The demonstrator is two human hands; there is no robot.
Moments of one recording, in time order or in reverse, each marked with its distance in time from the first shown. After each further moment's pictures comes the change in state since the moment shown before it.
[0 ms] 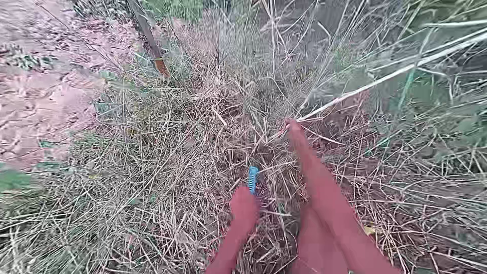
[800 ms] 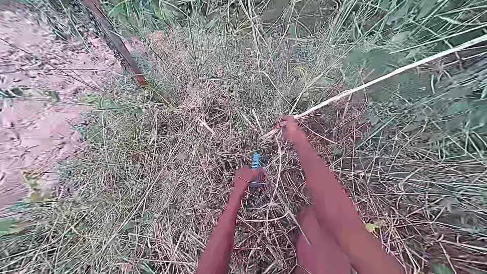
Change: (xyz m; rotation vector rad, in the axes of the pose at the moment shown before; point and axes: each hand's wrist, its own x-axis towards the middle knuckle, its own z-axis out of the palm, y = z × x) left_hand 0.124 0.050 -0.019 -0.414 -0.156 0.243; right_hand -0.005 -0.027 -0.012 0.282 -0.060 0.020
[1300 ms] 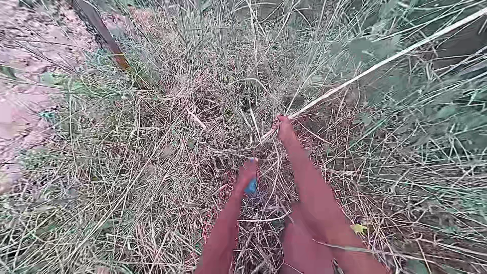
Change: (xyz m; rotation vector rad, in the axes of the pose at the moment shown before) left_hand 0.018 0.000 0.032 -0.285 -0.111 0.039; right_hand 0.022 0.031 -0.008 -0.014 0.135 -0.035
